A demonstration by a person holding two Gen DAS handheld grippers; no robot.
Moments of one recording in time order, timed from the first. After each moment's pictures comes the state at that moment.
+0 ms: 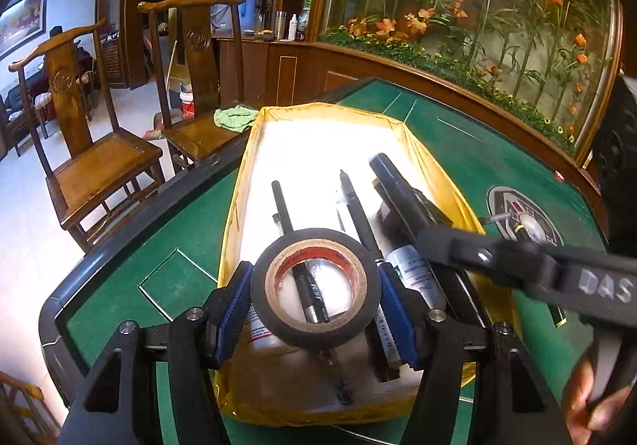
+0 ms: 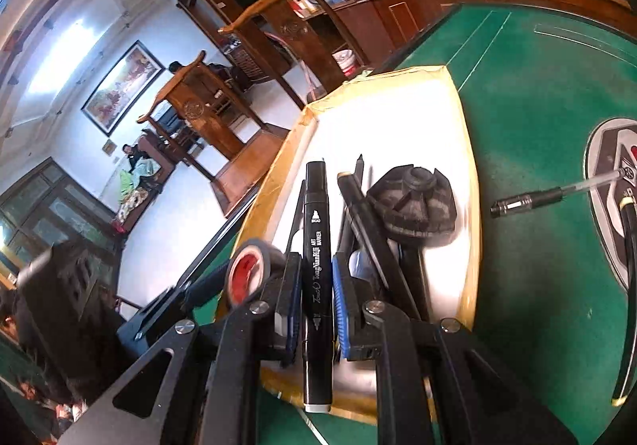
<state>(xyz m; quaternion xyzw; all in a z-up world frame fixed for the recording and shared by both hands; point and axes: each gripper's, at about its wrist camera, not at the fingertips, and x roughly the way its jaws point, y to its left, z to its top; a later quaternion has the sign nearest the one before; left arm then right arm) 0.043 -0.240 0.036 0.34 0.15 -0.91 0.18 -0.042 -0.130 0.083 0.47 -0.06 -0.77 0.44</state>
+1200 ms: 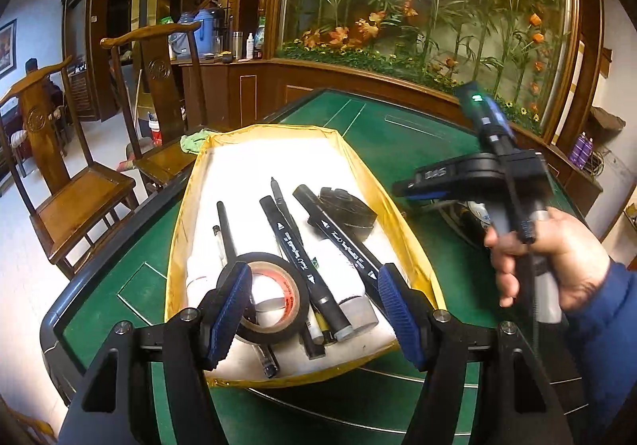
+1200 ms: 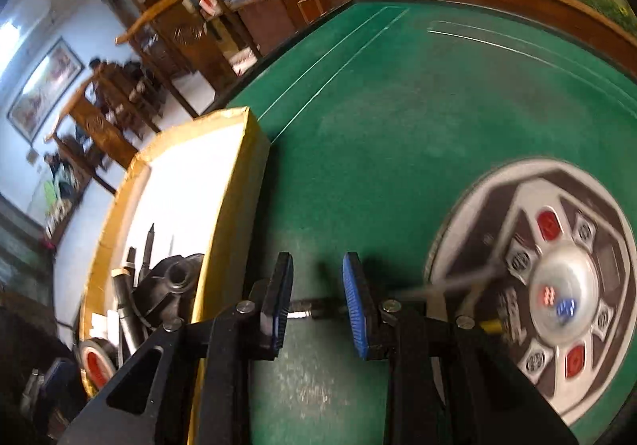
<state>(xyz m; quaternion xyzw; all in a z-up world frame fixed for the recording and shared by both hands) 0.054 -0.192 0.066 0.32 0.11 -0.93 0.13 -0.165 -0.099 0.053 0.50 0.01 -0.81 0.31</state>
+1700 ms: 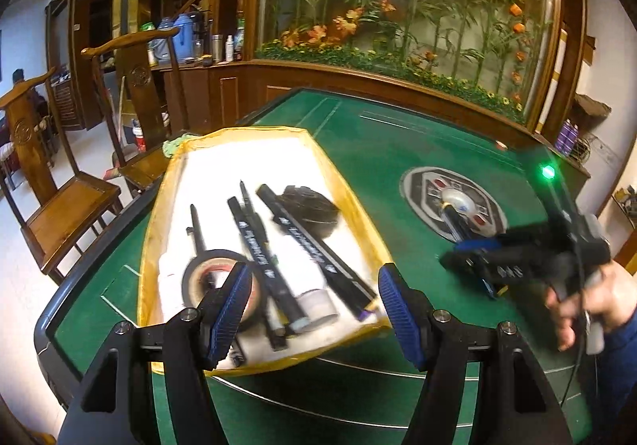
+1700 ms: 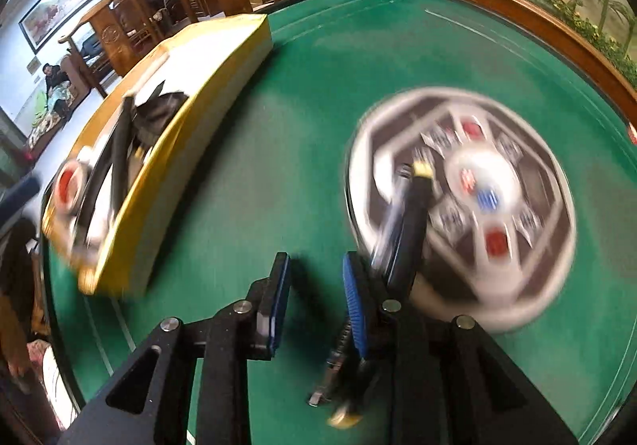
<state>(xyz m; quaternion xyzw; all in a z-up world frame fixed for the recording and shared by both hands) 0.051 -0.163 0.074 0.33 0.09 -0.93 0.09 -0.084 -0.006 0.044 0.50 0.13 -0.79 0.33</state>
